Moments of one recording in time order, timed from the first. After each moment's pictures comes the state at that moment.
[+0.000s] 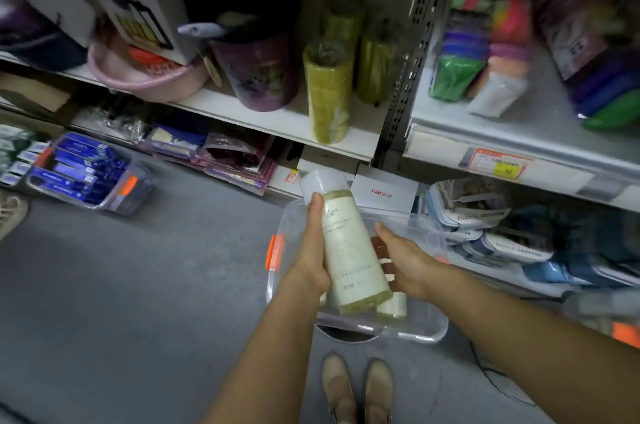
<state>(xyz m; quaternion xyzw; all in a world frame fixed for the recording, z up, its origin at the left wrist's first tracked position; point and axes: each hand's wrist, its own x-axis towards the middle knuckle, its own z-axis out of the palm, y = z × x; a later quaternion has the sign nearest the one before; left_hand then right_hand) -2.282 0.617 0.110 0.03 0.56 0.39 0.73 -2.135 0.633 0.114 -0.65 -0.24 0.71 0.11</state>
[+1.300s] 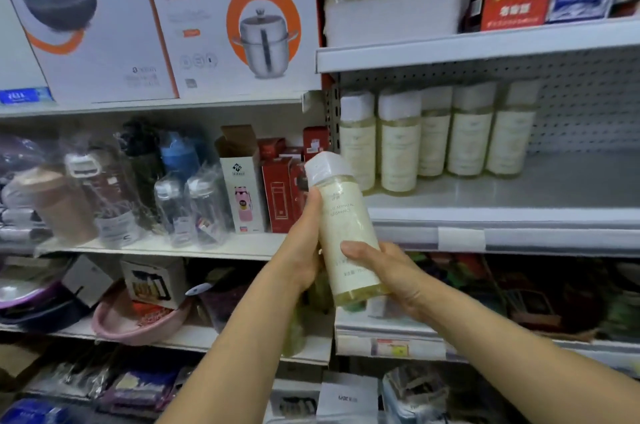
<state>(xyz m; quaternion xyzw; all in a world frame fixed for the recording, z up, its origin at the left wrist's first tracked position) -2.210 0.680 0.506 0.42 0.44 0.47 0.64 -2.062 0.639 0.476 -0.45 -0.51 0.59 0.42</state>
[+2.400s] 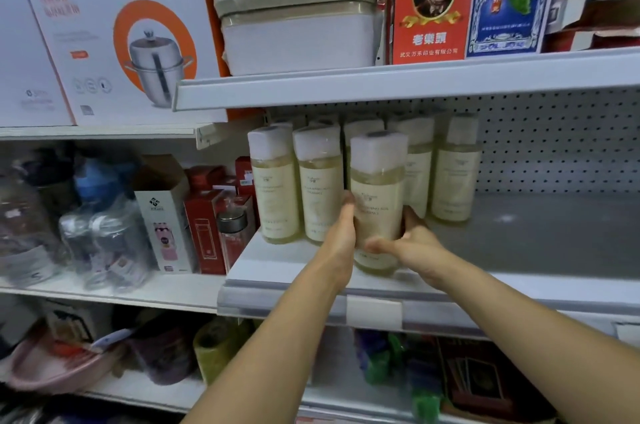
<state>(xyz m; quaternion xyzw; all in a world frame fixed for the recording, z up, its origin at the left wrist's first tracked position) -1.981 0.790 0.518 0.48 0.40 0.50 0.60 -1.846 0.781 0.504 -0.53 -0.57 0.40 0.49</state>
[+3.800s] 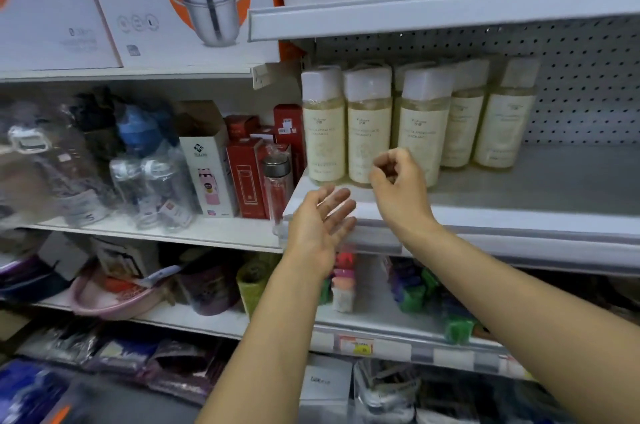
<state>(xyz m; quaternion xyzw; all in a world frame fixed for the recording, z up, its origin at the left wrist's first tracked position) -2.101 0.712 0.501 0.24 0.40 0.60 0.65 -1.979 0.727 0.520 -0.53 -0.56 0.23 0.59</state>
